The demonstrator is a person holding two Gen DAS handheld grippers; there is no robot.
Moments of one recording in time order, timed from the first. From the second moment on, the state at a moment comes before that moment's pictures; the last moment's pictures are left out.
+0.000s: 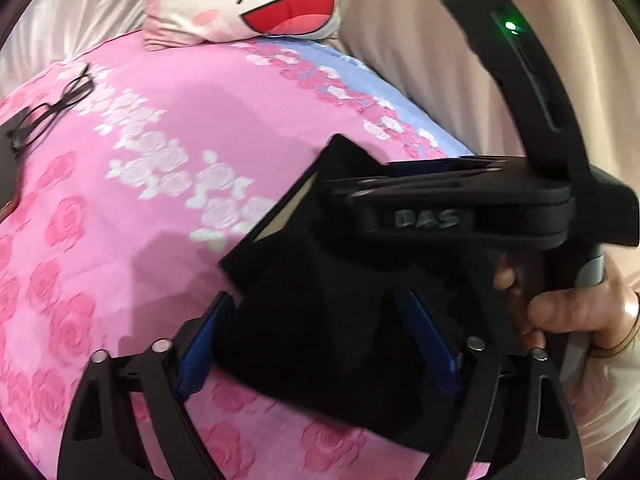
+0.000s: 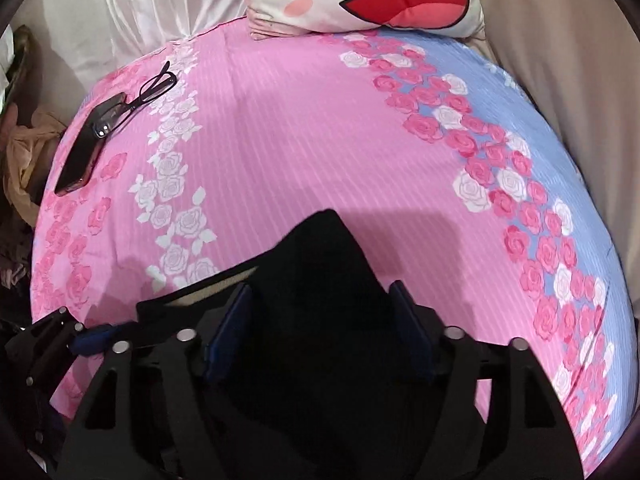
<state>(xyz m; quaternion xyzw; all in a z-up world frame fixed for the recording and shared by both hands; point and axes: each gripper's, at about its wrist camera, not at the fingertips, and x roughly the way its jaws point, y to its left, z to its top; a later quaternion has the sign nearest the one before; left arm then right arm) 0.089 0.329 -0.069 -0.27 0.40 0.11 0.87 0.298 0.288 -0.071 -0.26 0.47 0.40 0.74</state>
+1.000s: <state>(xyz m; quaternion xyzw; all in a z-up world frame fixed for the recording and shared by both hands) 0.100 -0.083 0.061 0.00 0.34 -0.23 0.91 0.216 -0.212 0.067 0.00 0.40 0.25 0.88</state>
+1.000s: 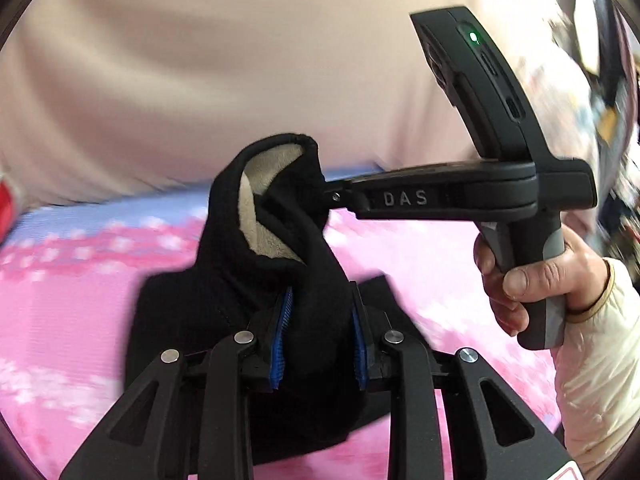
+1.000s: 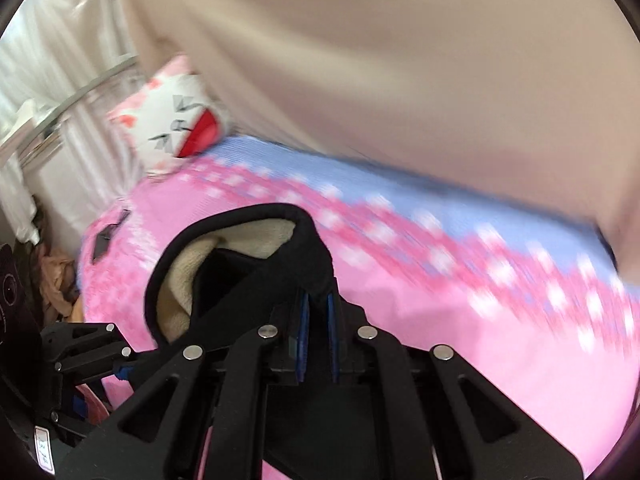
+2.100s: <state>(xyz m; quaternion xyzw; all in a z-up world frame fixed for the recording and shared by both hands) 0.149 0.020 -0.032 0.00 0.44 -0.04 0.90 0.153 -0.263 -0.026 0.19 0.43 0.23 0.85</state>
